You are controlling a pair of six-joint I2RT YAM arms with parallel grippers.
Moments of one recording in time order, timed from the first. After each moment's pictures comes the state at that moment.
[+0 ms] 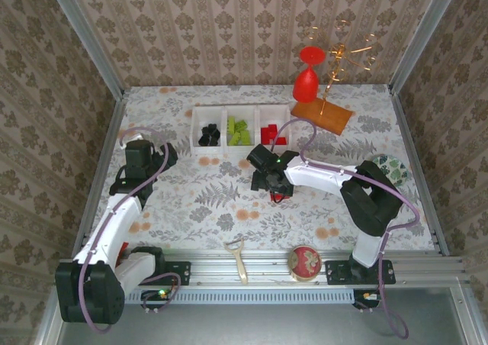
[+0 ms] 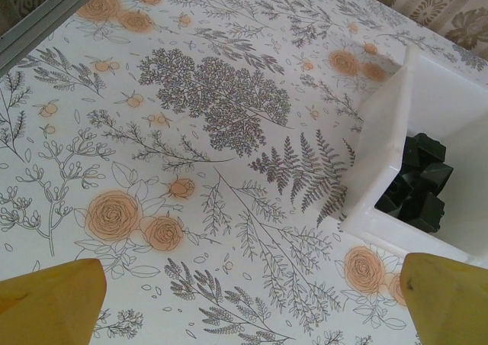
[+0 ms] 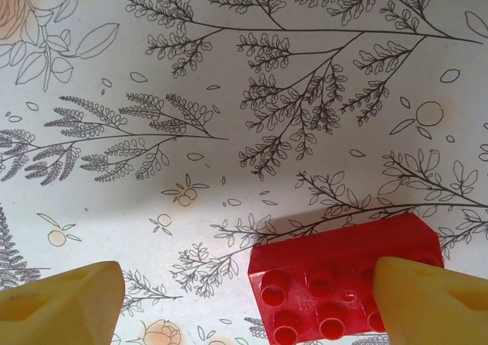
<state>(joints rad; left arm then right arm) -0.12 1.01 0.67 -0.29 -0.16 -0.48 0.76 1.79 1.18 -0.69 0.16 0.95</state>
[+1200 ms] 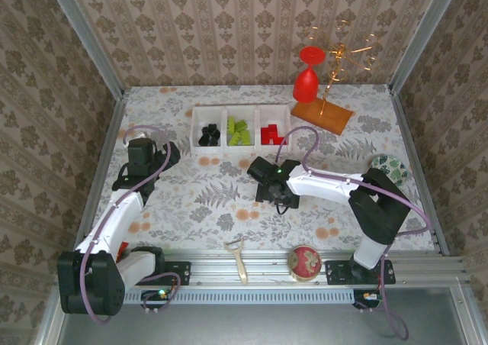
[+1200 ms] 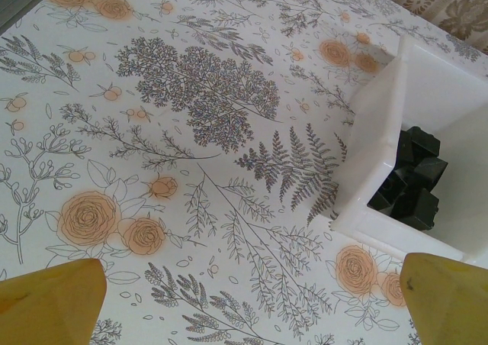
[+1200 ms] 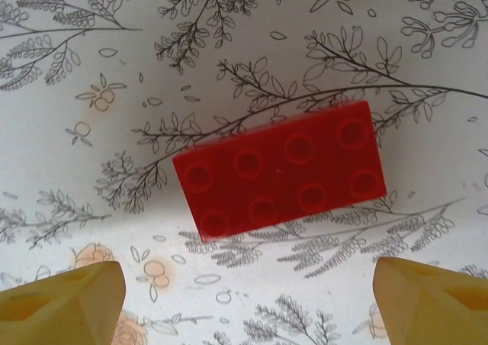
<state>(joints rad) -0.12 1.07 0.67 -0.24 -0.12 -0.49 0.83 1.72 1.10 -0.78 0.19 1.05</state>
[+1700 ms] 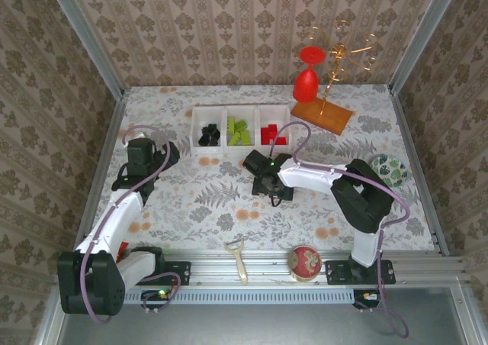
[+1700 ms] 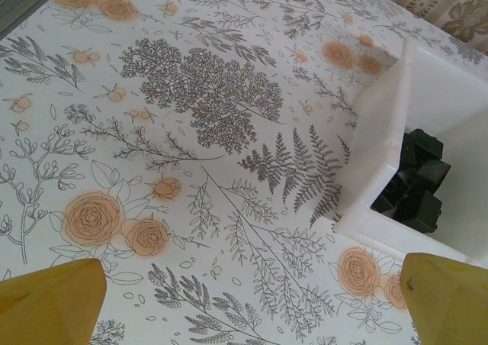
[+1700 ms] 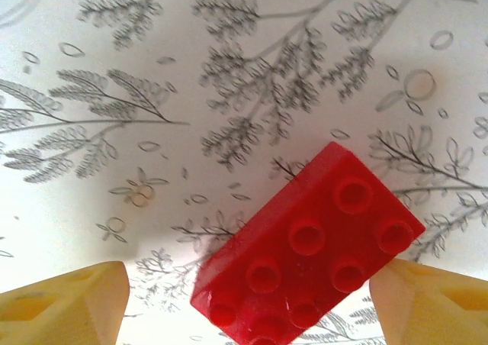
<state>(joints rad) -0.11 1.07 0.67 -0.24 -0.12 -0.49 0.79 1.86 1.21 -0.74 0.22 0.98</state>
